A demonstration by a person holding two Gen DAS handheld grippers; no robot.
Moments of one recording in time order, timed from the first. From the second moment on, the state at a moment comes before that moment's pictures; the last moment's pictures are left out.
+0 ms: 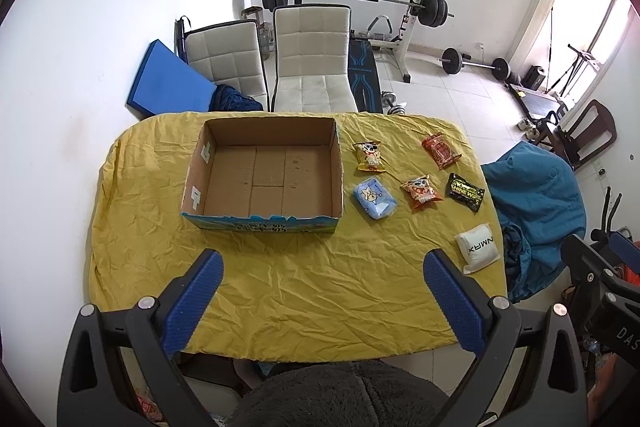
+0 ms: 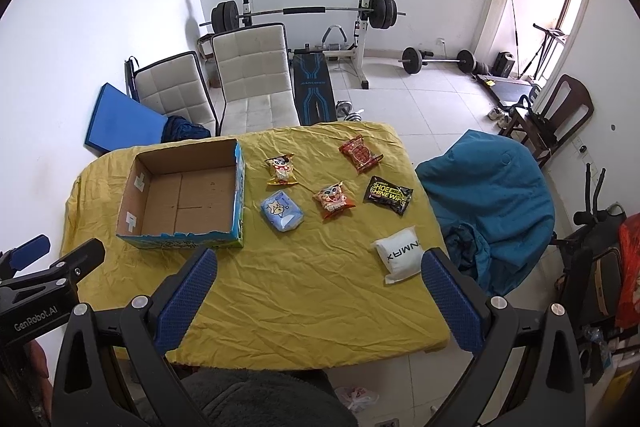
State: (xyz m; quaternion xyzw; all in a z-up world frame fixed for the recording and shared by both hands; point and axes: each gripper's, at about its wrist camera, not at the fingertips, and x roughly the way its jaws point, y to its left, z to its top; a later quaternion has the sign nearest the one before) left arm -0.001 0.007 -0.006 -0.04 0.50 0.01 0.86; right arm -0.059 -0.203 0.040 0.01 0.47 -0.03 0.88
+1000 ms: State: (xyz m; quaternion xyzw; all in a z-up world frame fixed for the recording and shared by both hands) left arm 0.002 0.010 0.000 -0.04 0.49 0.01 0.87; right arm -0.052 -0.194 0.043 0.00 0.47 -0.03 0.88
